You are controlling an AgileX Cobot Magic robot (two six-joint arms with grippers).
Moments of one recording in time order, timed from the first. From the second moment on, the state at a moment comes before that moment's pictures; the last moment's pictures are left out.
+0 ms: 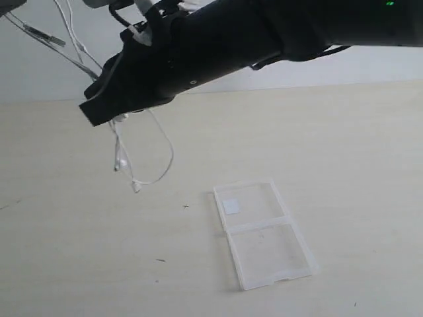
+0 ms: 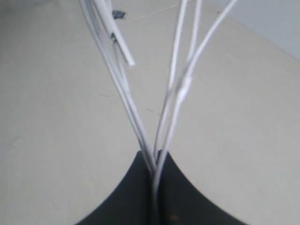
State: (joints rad) left arm -0.38 1.02 -0.81 1.48 0.18 -1.79; right arm 0.72 1.73 -1.38 0.98 0.55 -1.08
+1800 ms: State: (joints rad) left arm -0.38 1.07 -0.73 1.58 -0.32 -1.71; right arm 0.71 1.45 -1.38 -0.28 0.74 -0.19
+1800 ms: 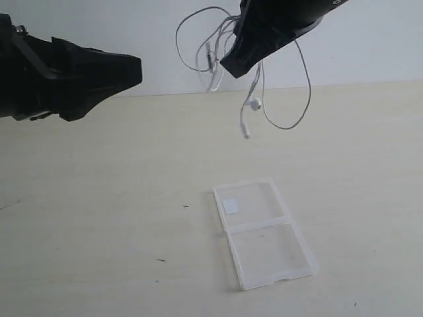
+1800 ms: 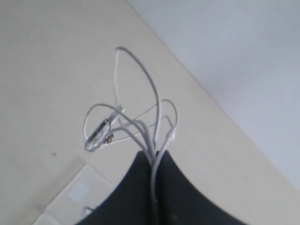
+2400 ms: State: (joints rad) left arm -0.38 1.07 -0.61 1.64 -0.20 -1.73; right arm 0.70 1.47 -1.38 -0.35 1.17 0.29
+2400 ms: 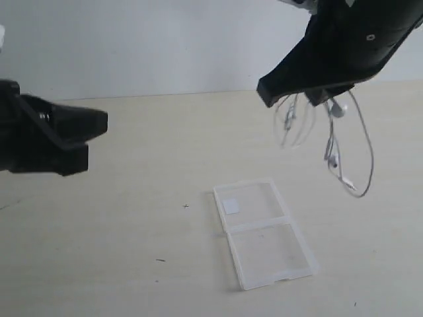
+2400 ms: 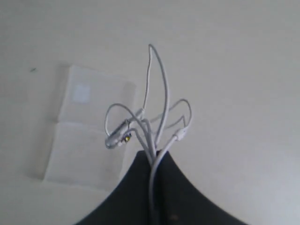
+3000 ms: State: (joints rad) left arm -0.38 1.07 -0.24 1.63 -0.20 -1.77; right arm 0.70 1.81 -1.38 -0.08 1.06 0.14
